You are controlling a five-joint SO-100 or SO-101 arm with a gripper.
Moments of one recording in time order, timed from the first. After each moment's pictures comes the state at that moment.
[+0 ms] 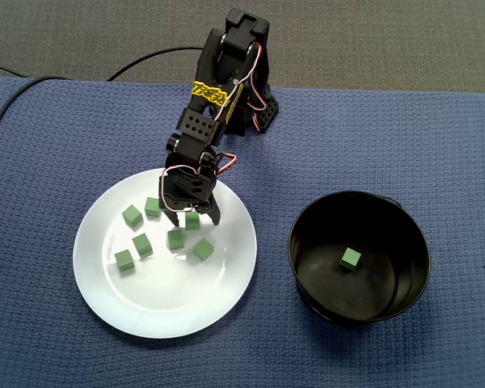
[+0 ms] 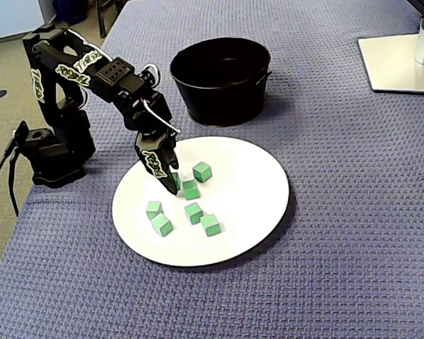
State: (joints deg) arm 24.2 89.2 118.3 41.9 -107.5
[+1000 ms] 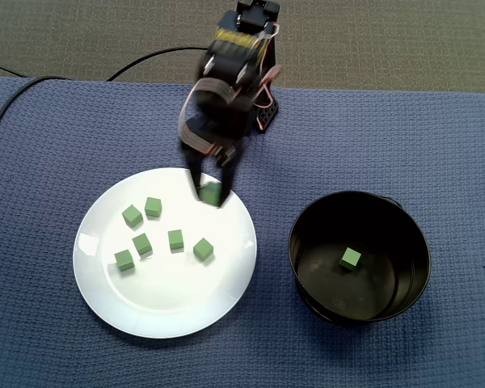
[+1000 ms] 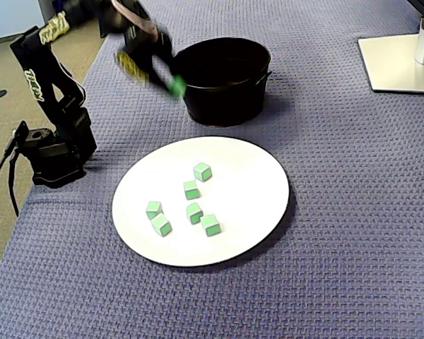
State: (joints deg) arm 10.6 106.9 73.4 78.8 -59.8
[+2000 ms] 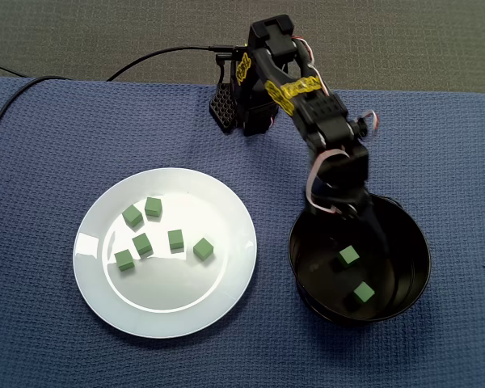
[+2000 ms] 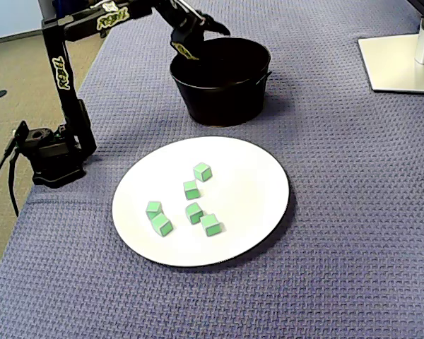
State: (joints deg) arm -21.4 87.4 76.6 63.7 -28.7
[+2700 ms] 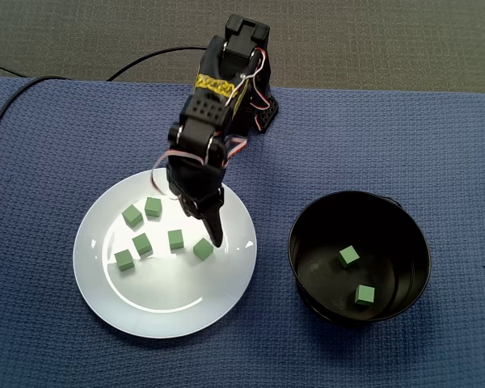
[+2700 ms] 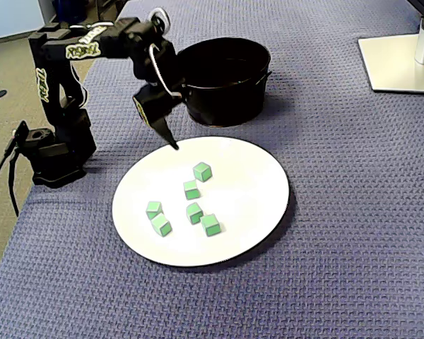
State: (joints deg) arm 19.1 83.9 84.1 77.9 -50.0
